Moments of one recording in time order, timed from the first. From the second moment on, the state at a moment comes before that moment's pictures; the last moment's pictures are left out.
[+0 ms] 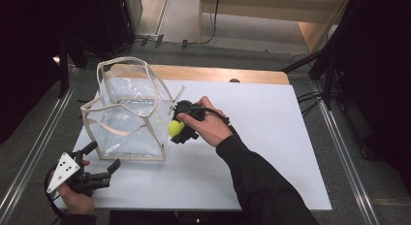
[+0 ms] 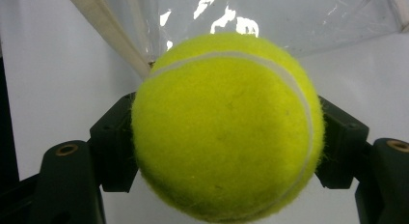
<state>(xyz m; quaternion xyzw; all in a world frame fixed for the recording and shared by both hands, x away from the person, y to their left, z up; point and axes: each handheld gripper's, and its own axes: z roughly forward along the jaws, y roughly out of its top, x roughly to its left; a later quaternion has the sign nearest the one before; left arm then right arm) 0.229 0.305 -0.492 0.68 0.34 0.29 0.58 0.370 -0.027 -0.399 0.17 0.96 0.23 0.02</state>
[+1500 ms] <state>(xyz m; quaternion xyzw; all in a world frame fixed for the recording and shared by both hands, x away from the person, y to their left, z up) 0.229 0.305 -0.492 0.69 0.34 0.29 0.58 0.378 -0.023 -0.338 0.16 0.96 0.24 0.01</state>
